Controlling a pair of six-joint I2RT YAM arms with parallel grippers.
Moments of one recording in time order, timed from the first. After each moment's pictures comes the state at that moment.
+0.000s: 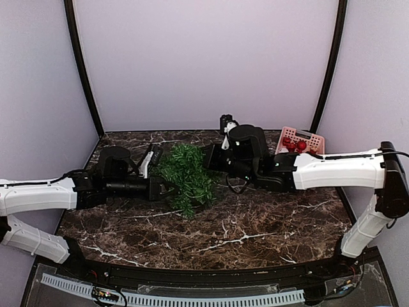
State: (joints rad) left arm -0.80 1.17 0.67 0.04 0.33 -0.58; right arm 1.08 1.61 1.17 0.14 0.31 0.71
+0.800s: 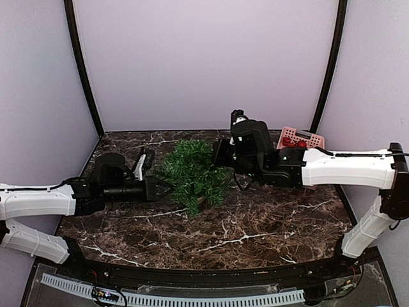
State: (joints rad) left arm -0.78 1.14 0.57 0.17 0.29 -0.72; right arm 1.08 1.56 1.21 -0.03 0.51 0.72
